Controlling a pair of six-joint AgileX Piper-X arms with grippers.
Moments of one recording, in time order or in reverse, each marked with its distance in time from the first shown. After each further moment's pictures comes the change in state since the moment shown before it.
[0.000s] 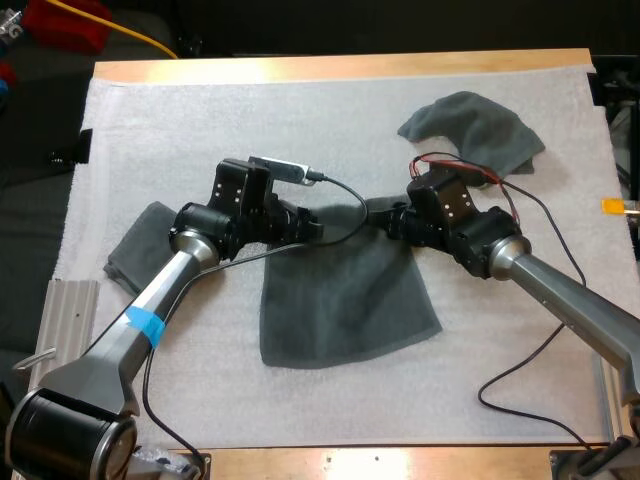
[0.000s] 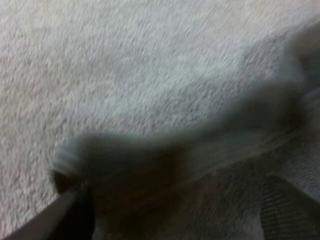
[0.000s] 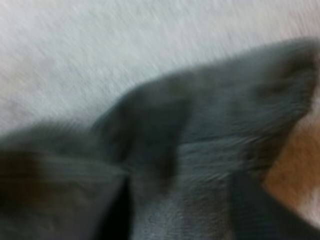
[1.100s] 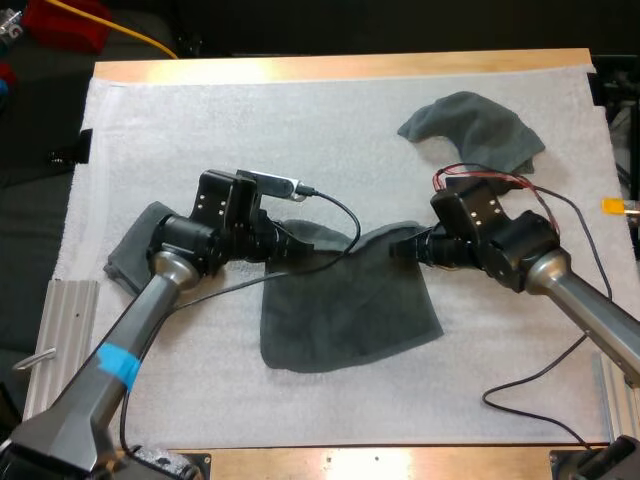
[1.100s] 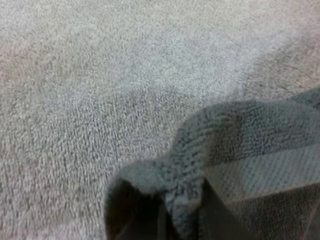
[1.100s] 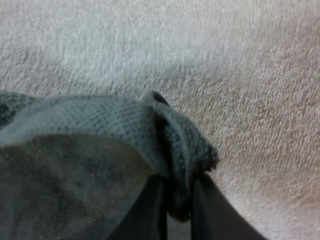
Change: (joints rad) left arm 0.000 -0.147 0.030 0.185 0.021 0.002; right arm 0.000 -0.178 0.000 0.365 -0.006 -0.136
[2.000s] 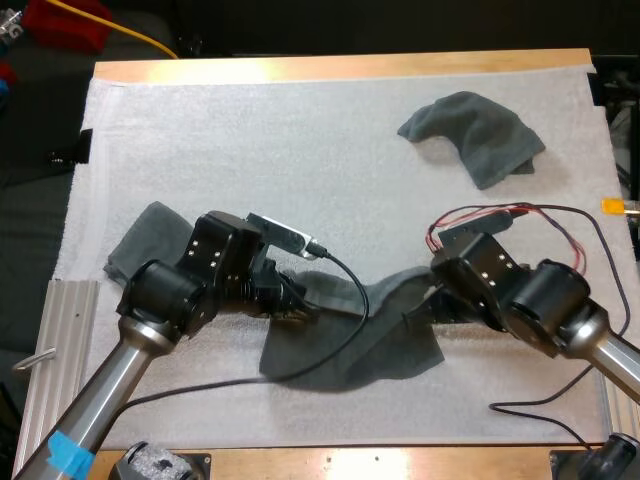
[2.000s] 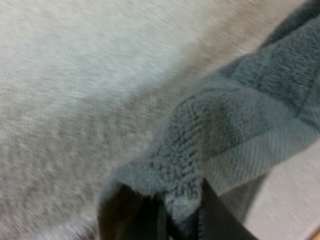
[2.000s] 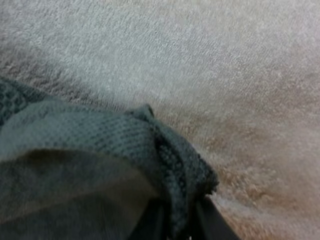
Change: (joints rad) left arm -0.166 -0.293 0.000 0.307 0.042 0.000; right arm 0.200 -0.243 0.000 0.301 0.155 -0.135
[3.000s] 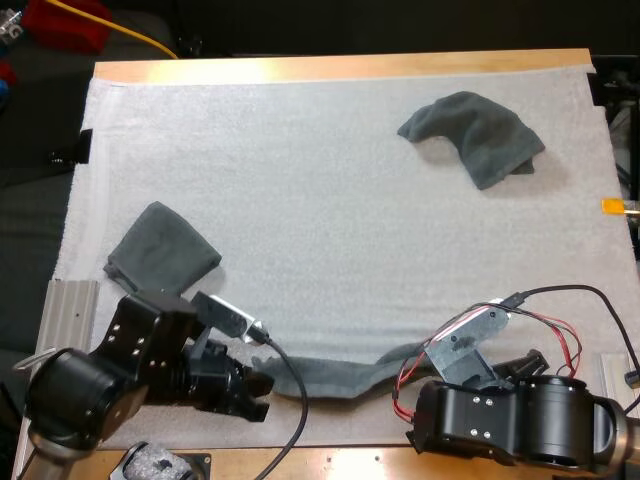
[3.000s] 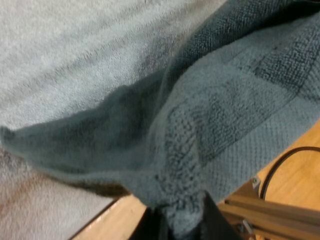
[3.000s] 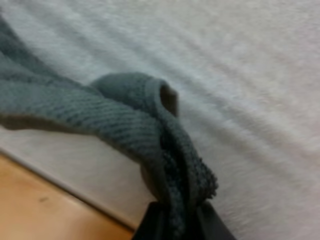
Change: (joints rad) left arm 0.000 -0.353 0.000 0.421 0.229 -0.016; right arm 0.621 -0.094 -0.135 0.474 0.270 0.405
